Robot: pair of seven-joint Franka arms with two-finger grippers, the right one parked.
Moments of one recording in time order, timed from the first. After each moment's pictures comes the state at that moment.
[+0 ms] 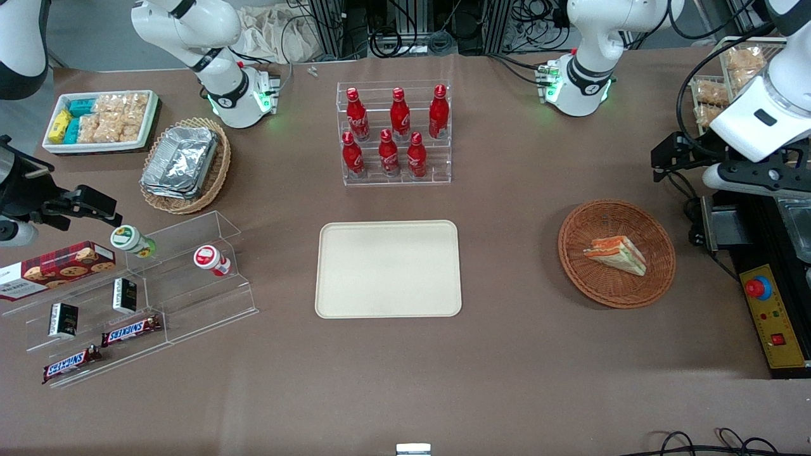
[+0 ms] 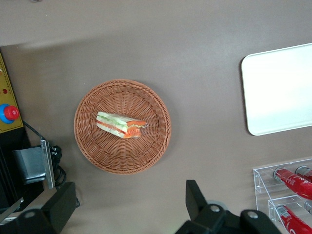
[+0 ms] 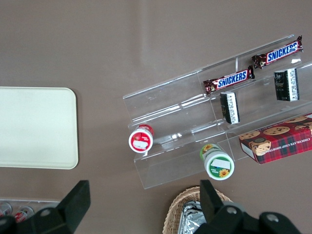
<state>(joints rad) -0.13 0.01 -0.02 -1.52 -0.02 1.53 0.03</state>
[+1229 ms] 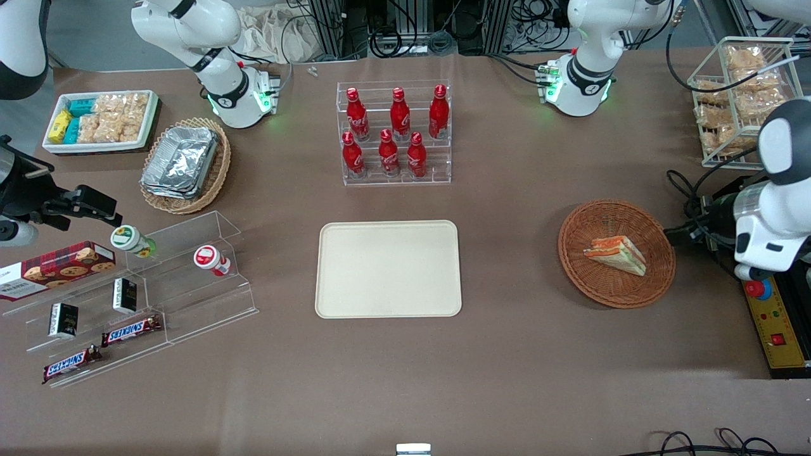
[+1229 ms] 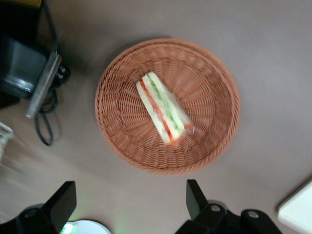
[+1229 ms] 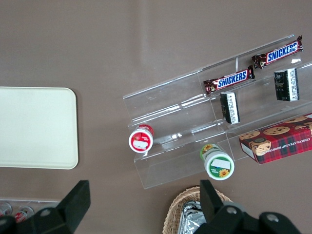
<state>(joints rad) 0.04 0.23 0.01 -1.71 -0.01 1.68 -0.57</state>
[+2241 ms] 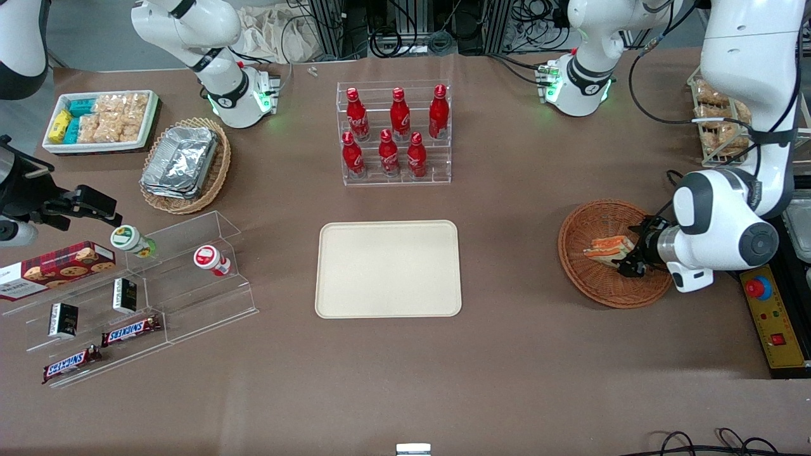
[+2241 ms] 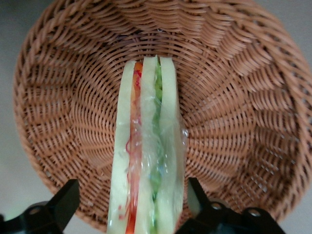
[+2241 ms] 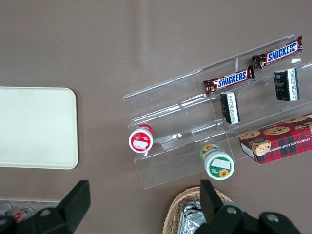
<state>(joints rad) 0.04 0.40 0.01 -1.97 -0.12 2.07 -0.96</state>
